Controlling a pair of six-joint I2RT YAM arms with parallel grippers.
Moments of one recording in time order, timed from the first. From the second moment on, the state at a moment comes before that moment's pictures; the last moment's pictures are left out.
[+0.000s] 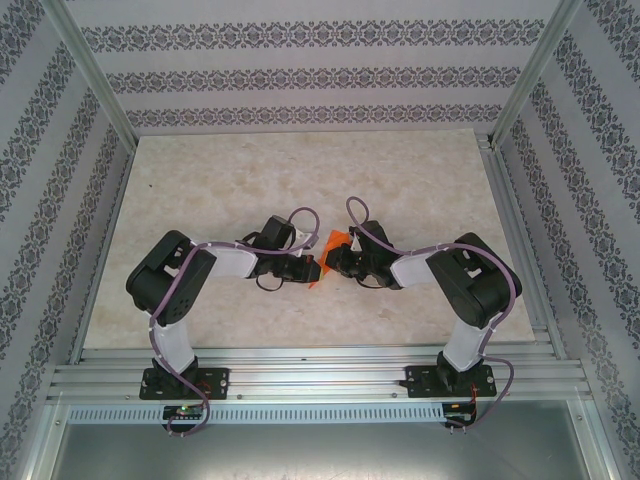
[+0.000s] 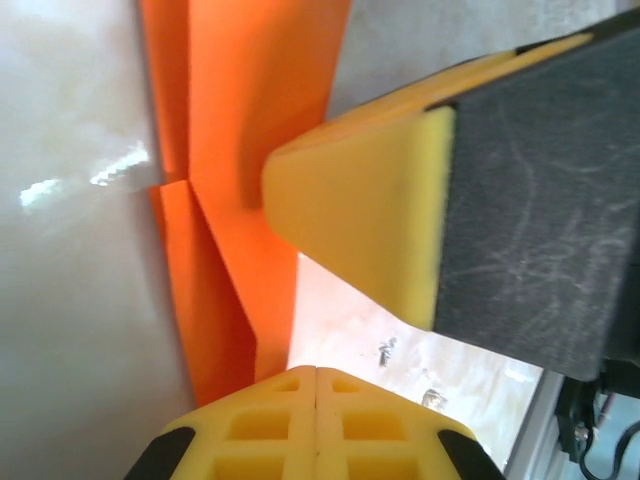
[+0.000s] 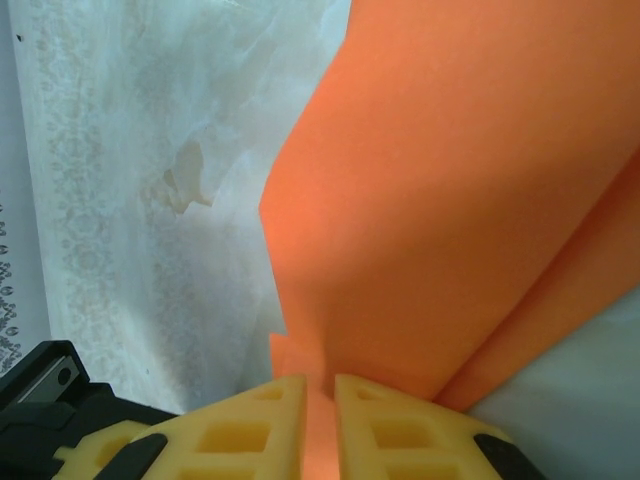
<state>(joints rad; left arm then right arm) -0.59 1.84 0.86 0.06 0.67 -0.51 0.56 1.78 0.66 0.37 -0.40 0.93</state>
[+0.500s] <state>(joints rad) -0.61 1.83 0.80 0.12 0.58 -0.49 0.56 1.78 0.69 0.31 -0.40 0.90</state>
